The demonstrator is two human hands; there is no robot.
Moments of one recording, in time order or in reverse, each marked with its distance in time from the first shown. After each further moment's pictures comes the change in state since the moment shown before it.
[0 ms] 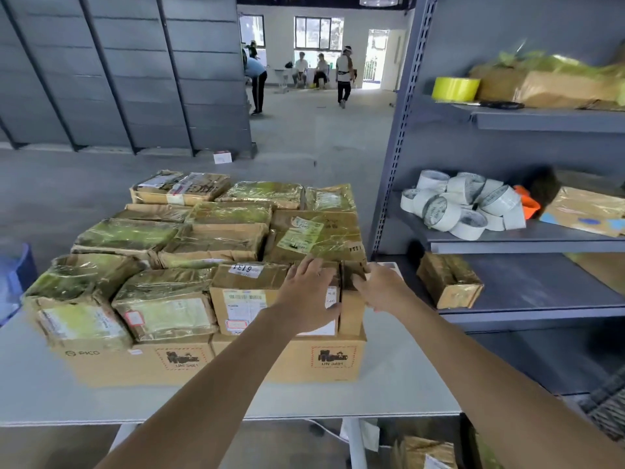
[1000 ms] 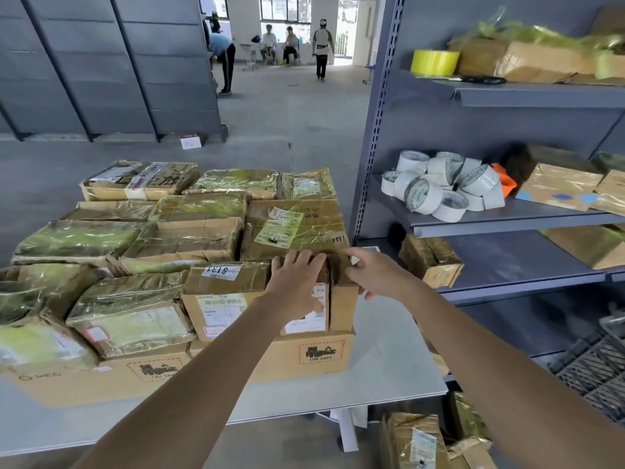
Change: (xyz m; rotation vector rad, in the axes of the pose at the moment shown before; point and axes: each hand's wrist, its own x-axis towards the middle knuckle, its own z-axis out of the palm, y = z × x) left_hand 0.039 -0.007 0.013 0.066 -0.110 0.005; right_hand 0.022 0.022 -0.012 0.153 -0.153 -0.102
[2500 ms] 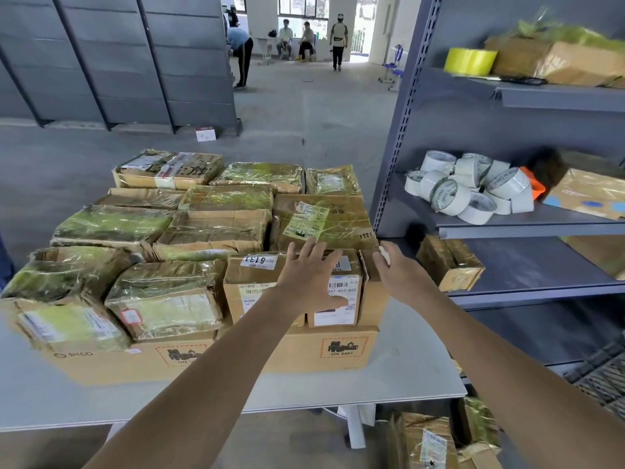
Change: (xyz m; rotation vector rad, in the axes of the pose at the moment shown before) left_hand -0.016 -0.029 -0.004 0.027 0.030 0.064; right_hand -0.001 -0.004 0.026 -0.177 0.297 0.092
